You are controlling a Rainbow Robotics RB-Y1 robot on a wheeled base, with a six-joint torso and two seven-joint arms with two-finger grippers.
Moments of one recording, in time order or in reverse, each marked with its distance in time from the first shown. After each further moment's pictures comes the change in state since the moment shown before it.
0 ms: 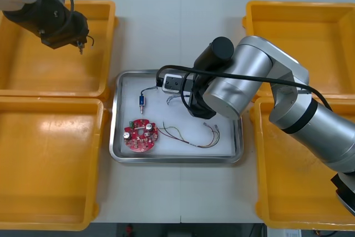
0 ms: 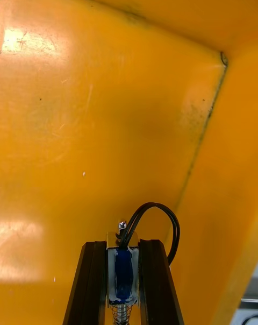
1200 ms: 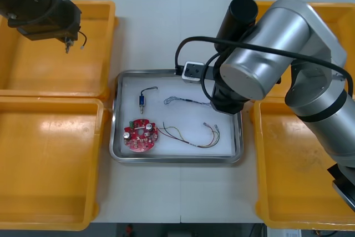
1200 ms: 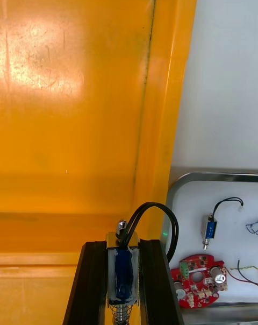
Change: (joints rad) right arm 0.000 0.020 -0.210 -0.201 -0.004 0.471 -0.012; left arm 0.080 0.013 0.108 -0.570 -0.041 0.493 0.090
